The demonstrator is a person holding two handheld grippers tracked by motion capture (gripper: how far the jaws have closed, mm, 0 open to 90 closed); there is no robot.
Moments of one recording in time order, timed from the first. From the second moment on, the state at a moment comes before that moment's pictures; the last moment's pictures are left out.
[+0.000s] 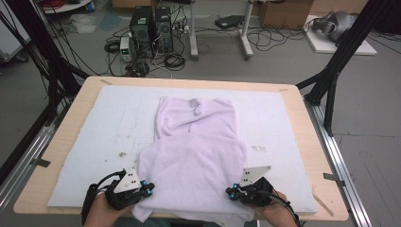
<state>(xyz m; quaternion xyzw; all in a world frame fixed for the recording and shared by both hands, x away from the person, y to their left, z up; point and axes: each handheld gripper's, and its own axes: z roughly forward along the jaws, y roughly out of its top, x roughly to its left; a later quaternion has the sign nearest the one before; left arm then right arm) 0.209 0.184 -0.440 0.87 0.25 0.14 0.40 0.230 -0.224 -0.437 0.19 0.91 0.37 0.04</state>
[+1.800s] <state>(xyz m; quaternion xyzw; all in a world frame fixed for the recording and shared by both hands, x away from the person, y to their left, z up) 0.229 0.182 -0.446 0.87 0.26 0.11 0.41 0.245 -0.212 -0.444 0.18 0.90 0.39 0.05</state>
